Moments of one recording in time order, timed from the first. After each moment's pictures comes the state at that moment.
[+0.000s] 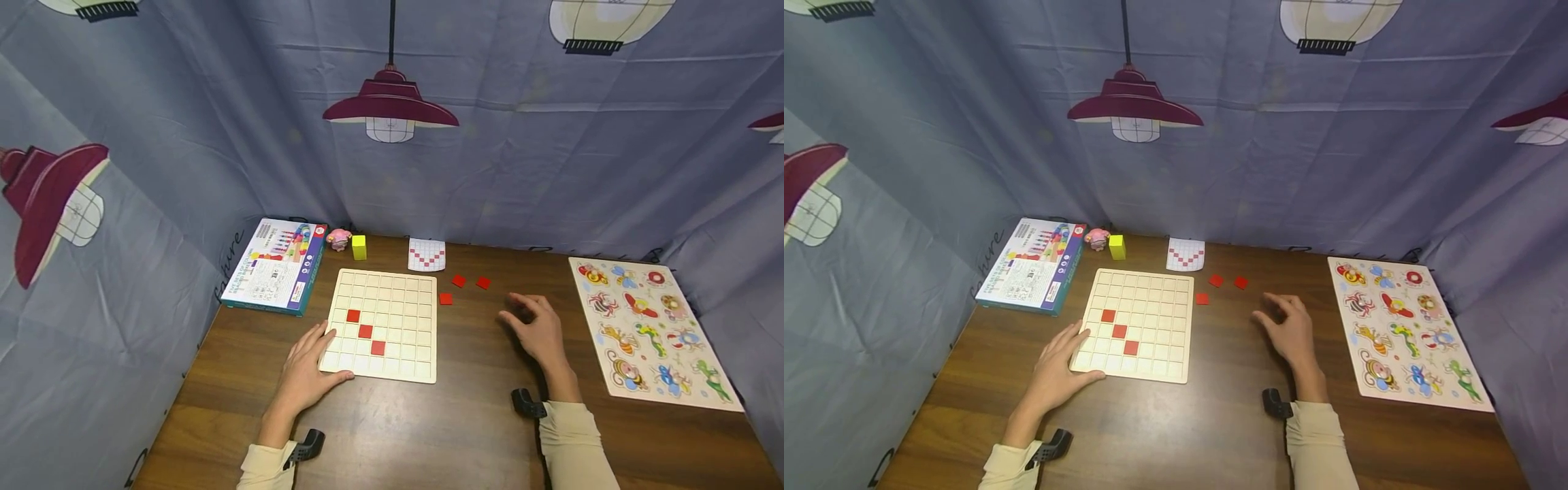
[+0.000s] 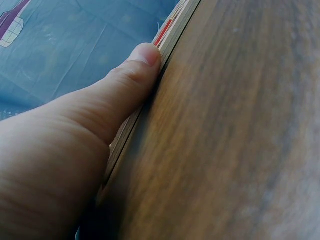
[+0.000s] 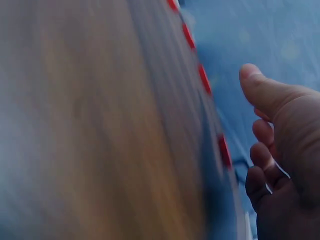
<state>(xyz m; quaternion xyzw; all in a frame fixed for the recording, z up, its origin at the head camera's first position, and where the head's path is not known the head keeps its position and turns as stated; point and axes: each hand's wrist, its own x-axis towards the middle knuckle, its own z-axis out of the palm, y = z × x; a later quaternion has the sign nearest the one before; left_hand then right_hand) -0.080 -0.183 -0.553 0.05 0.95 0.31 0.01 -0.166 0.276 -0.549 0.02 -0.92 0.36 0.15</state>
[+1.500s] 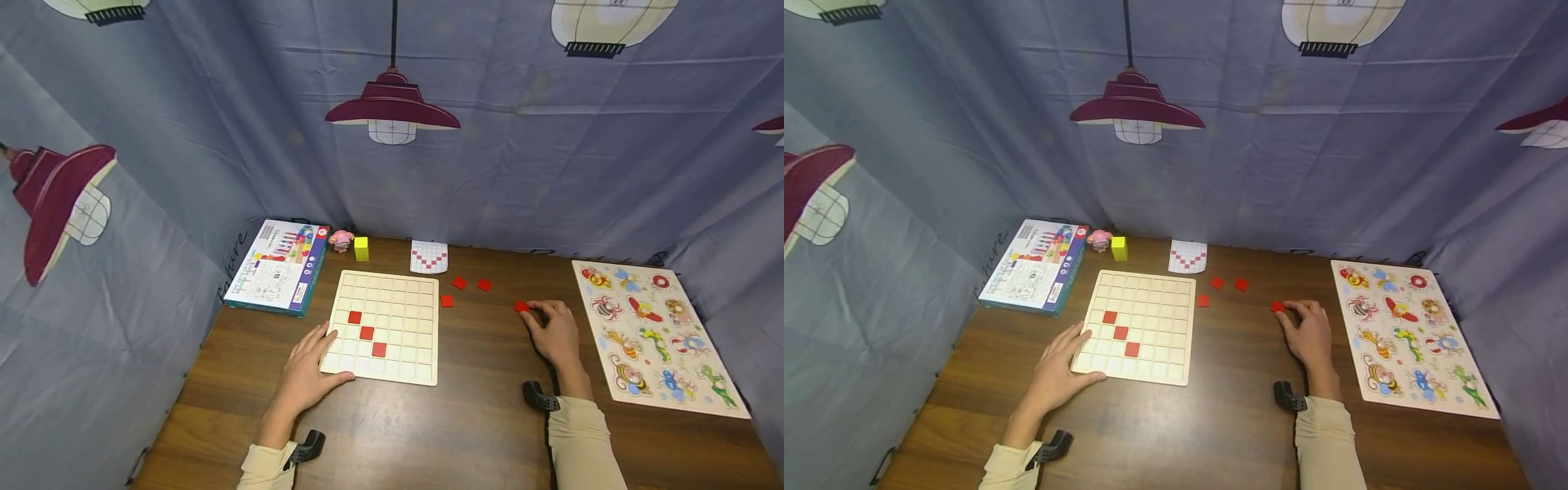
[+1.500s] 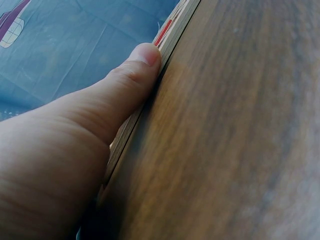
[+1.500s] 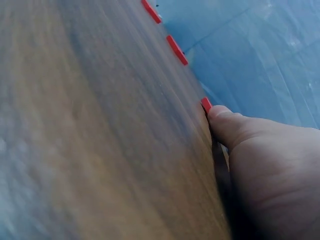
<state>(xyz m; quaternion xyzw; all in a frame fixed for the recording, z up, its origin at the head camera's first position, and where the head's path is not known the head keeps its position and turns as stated) -0.078 -0.184 -0.554 0.05 0.95 0.30 0.00 -0.174 0.312 -0.565 -0.02 -0.95 0.29 0.13</state>
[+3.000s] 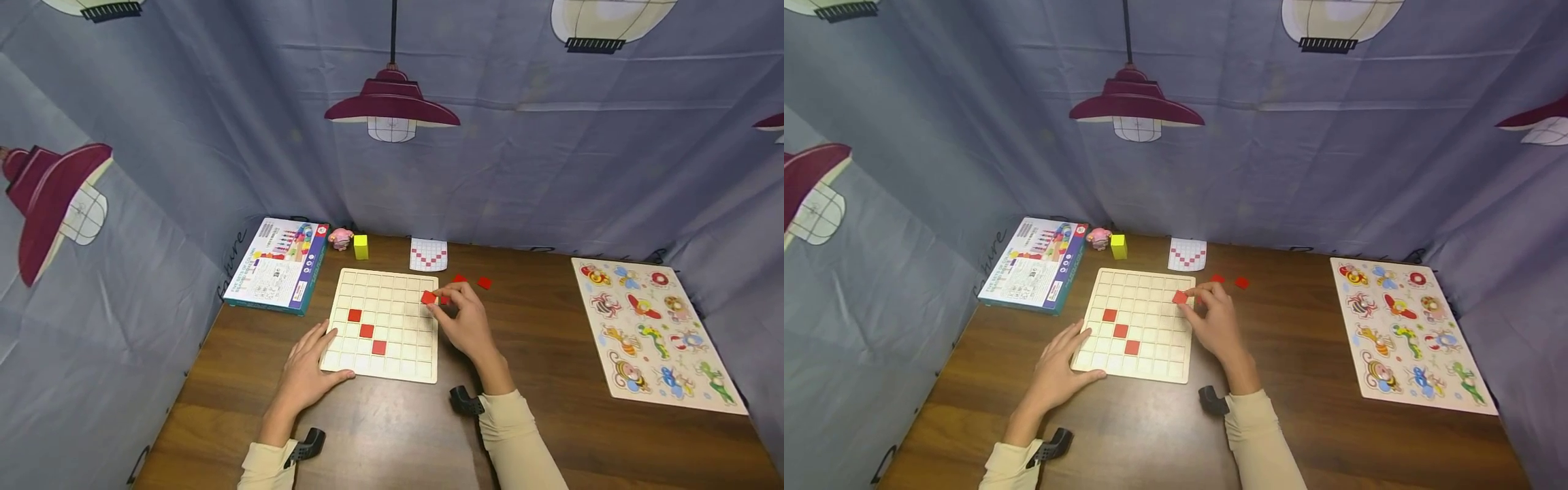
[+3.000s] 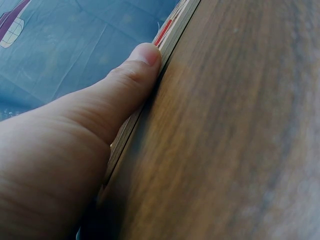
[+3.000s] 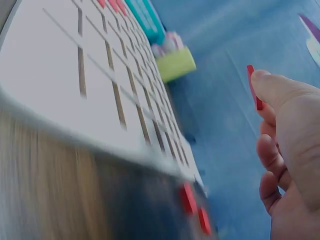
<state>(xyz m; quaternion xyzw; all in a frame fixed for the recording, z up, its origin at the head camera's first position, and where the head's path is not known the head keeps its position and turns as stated) -0.077 -0.184 -0.556 0.05 0.95 0.30 0.00 -0.168 0.139 -0.518 0.15 -0.88 0.41 0.16</state>
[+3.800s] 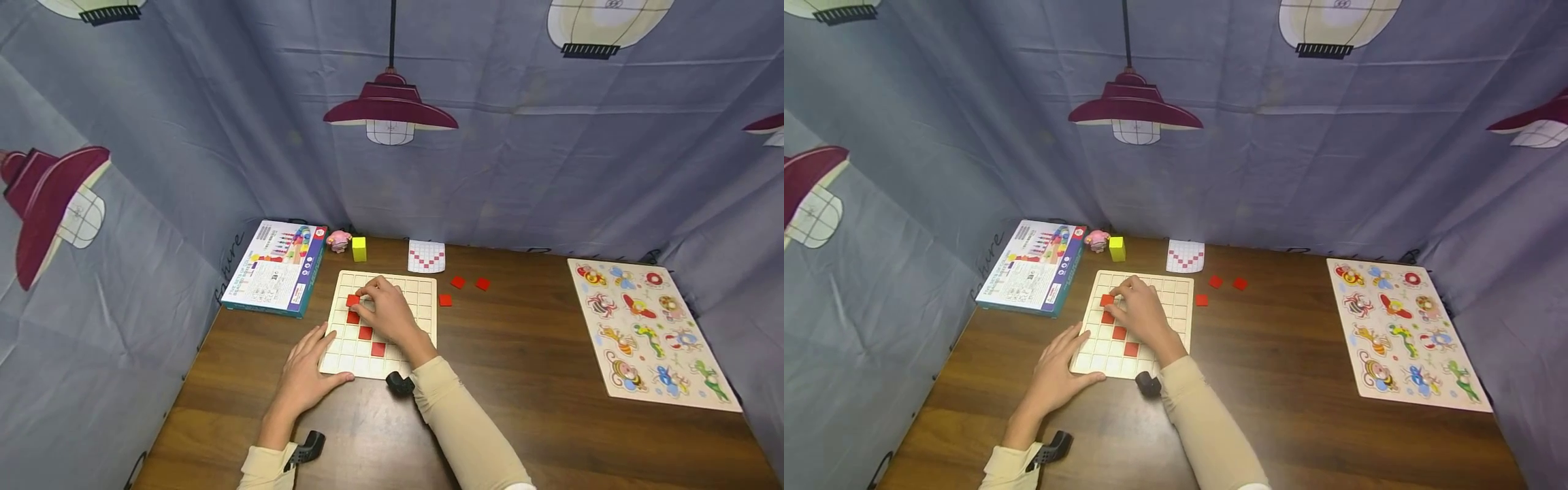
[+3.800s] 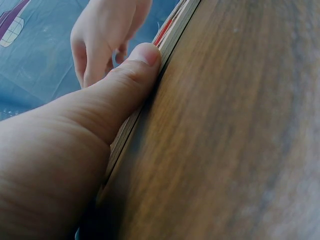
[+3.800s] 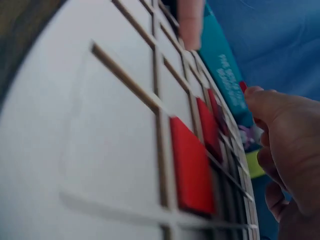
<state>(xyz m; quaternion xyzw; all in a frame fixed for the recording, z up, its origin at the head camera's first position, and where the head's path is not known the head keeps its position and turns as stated) -0.078 -0.185 -0.557 0.06 0.95 0.29 -0.01 -0.198 0.013 -0.529 0.24 -0.92 0.30 0.06</state>
